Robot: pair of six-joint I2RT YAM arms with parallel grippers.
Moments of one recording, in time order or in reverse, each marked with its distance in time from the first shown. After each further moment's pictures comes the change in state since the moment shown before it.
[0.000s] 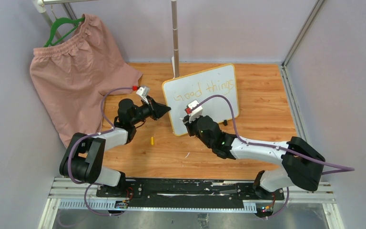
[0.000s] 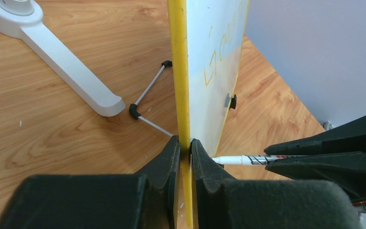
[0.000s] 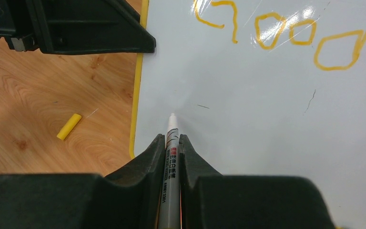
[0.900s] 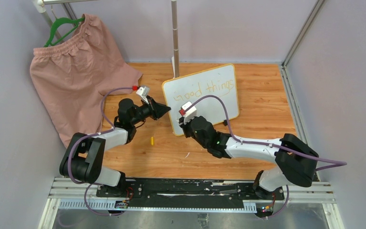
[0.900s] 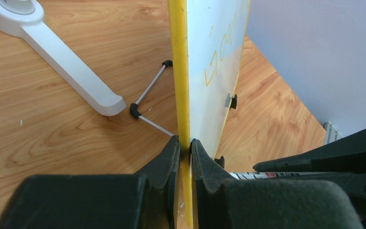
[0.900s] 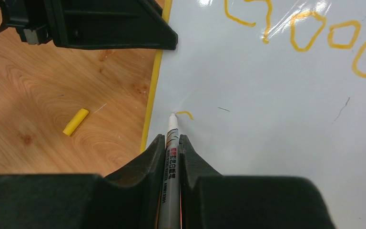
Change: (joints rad) left arm 0.000 0.000 0.002 -0.007 -0.002 0.000; right arm 0.024 0.071 0.048 -0.017 0.002 -0.002
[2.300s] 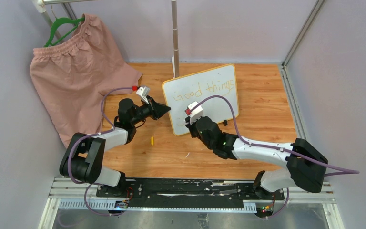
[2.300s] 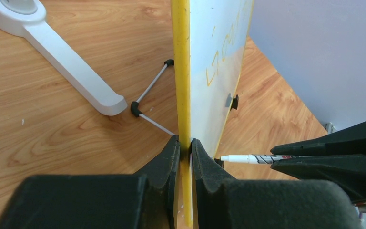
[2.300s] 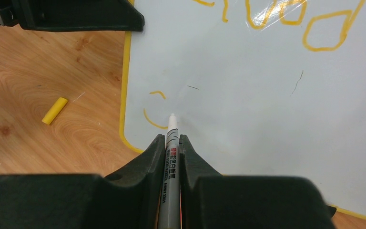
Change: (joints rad) left arm 0.000 0.000 0.000 -0.003 -0.007 0.002; right arm -0.010 -0.103 -0.032 -0.112 0.058 -0.001
